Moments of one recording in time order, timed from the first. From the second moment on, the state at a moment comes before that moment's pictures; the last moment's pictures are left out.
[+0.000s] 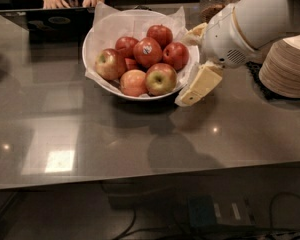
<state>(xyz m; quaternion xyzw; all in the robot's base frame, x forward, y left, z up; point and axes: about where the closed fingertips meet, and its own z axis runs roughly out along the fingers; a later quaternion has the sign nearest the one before) 0.512 -0.083 0.956 -0.64 0.68 0.09 0.34</state>
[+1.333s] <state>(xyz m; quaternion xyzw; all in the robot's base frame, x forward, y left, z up) 0.538 -0.053 0.932 -0.62 0.63 0.21 0.41</state>
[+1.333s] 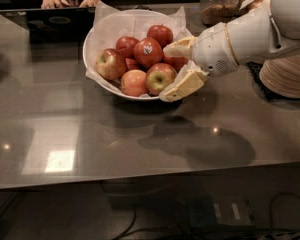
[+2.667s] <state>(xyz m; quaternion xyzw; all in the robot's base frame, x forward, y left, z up) 0.559 -0.032 0.913 -0.61 0.62 0.28 0.41</state>
